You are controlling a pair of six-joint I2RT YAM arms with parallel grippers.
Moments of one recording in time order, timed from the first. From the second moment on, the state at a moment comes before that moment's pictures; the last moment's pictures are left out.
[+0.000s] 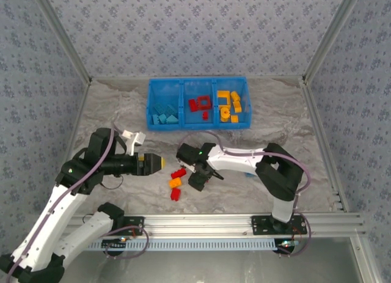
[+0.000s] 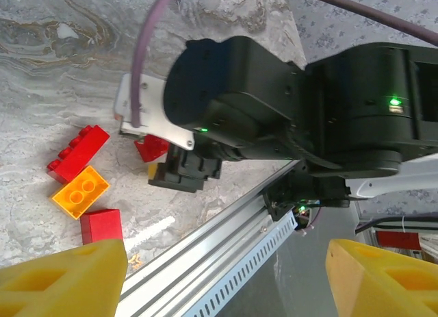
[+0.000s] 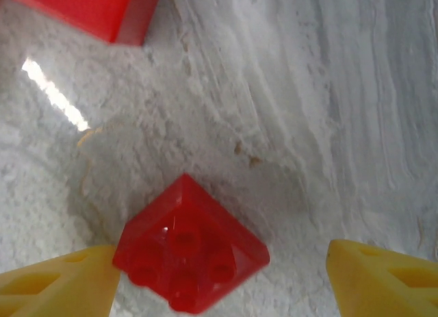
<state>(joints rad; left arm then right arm) -0.49 0.72 0.98 -0.98 0.58 -0.55 1.04 1.84 1.20 -0.82 0.13 0.00</state>
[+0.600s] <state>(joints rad) -0.49 0.72 0.98 -0.96 0.60 -0.57 0.92 1.88 1.22 -0.83 0.09 0.02</state>
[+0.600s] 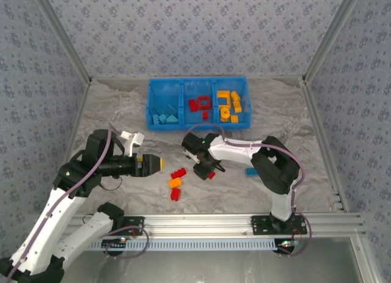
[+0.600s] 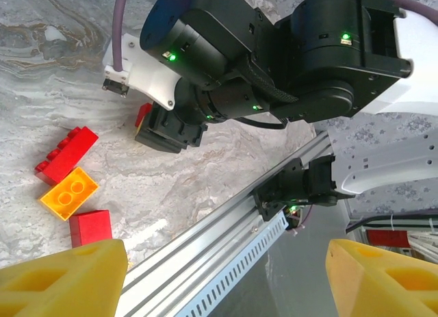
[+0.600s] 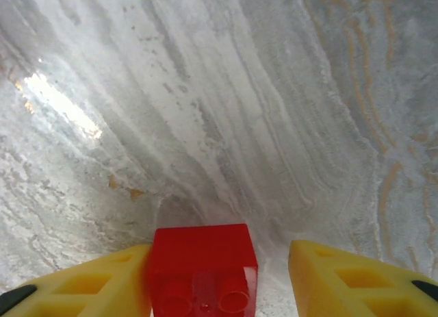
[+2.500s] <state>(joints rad) -0.97 1.28 1.33 -0.79 -0.39 -0.59 0.54 2.39 2.07 -0.70 -0.18 0.38</state>
